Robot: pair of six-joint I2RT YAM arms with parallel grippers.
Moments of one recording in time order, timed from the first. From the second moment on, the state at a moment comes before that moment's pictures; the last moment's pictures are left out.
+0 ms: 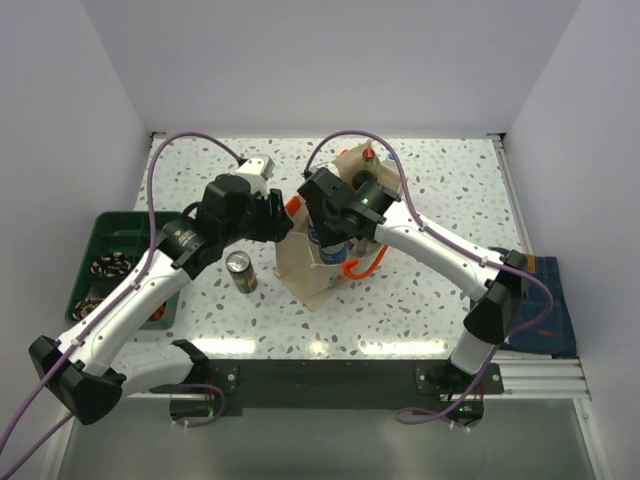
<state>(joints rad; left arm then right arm) -0.62 1.13 1.18 -0.60 -0.04 -0.41 0.93 1.72 1.75 -1.05 0.35 0.44</state>
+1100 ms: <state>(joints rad) -0.62 1.15 1.18 -0.62 -0.02 -0.37 0.87 1.65 1.66 -1.02 0.36 0.52</state>
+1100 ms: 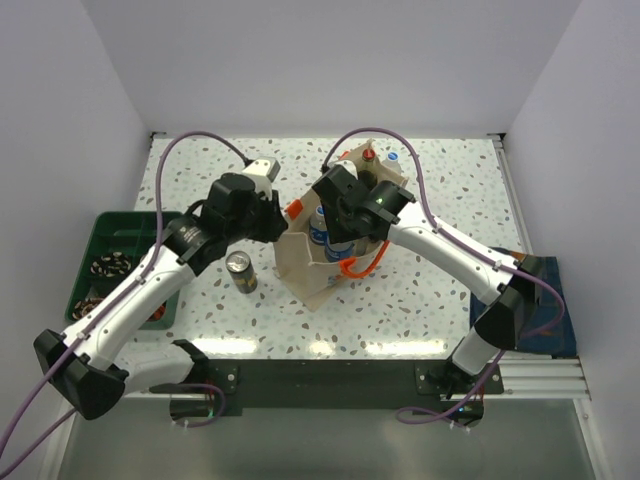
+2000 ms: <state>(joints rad) -0.62 1.20 1.29 -0.75 -0.05 -0.33 0.87 1.62 1.63 -0.99 0.34 0.52</state>
